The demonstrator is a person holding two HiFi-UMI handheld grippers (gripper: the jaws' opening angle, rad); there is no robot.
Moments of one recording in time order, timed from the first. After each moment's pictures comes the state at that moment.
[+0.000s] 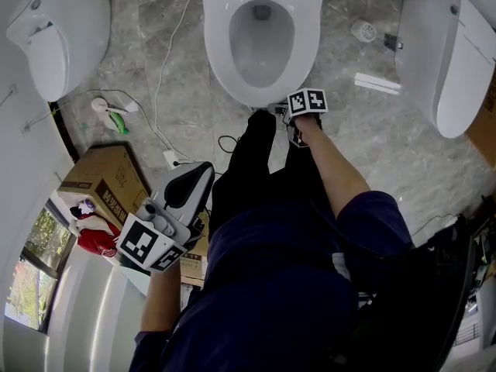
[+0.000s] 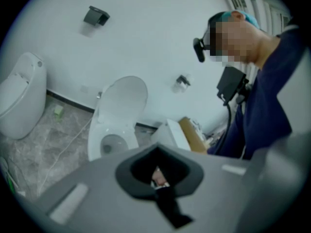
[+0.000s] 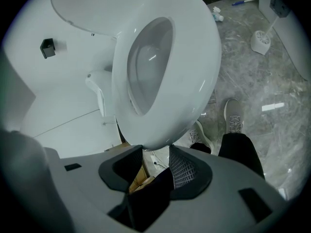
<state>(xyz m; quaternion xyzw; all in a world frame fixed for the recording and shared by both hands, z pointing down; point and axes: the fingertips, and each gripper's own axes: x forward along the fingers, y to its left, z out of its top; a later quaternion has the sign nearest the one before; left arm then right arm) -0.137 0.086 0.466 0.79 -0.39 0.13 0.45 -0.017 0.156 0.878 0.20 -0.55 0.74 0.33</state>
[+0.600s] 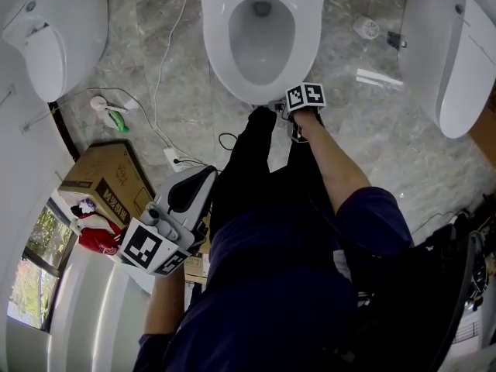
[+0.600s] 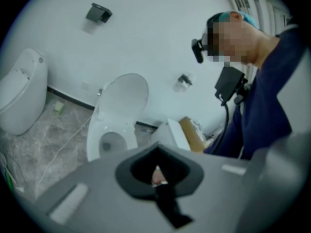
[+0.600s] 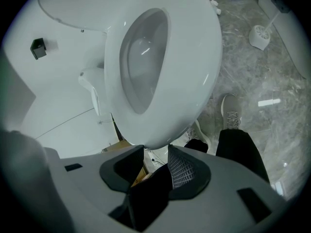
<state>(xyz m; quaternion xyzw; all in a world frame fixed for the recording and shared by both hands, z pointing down) -0.128 0.087 0.476 0.79 -0.39 0.13 0.46 -0.016 0.160 0.901 0.20 -0.52 0.75 0.36</state>
